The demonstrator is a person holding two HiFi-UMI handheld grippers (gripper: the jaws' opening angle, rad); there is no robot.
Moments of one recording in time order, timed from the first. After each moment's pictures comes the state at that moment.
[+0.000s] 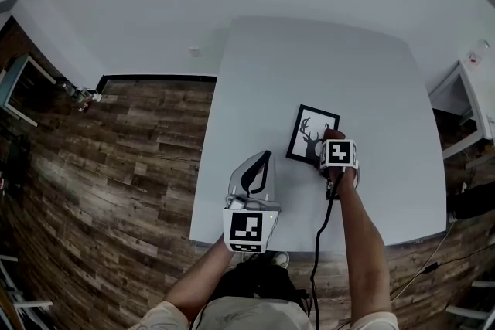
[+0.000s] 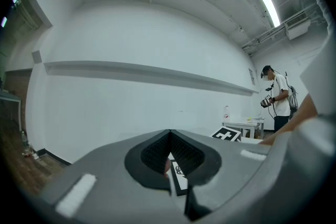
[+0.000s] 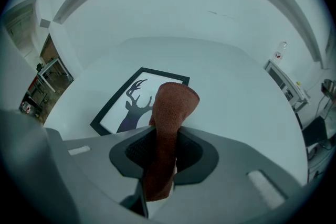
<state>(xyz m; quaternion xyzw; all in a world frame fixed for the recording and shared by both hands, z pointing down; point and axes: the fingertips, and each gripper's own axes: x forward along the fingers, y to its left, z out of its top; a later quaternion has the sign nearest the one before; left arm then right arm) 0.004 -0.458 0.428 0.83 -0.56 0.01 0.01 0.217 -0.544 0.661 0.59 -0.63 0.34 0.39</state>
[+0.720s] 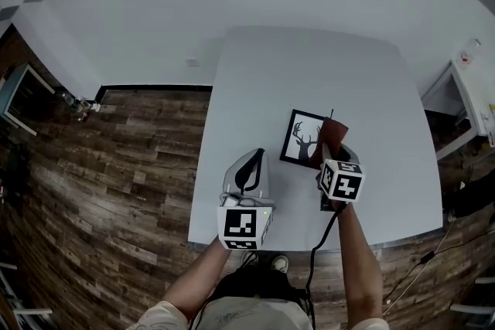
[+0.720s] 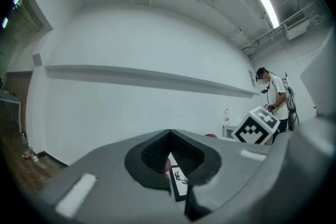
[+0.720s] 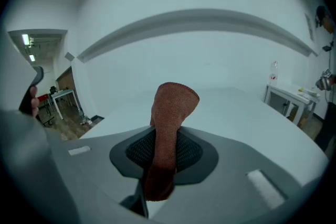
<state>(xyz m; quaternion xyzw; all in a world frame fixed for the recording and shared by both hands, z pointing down) 0.007 -0.454 0.407 0.83 -0.56 0.00 0.01 0.197 -0.525 0.534 0.63 -0.73 0.20 0.17</state>
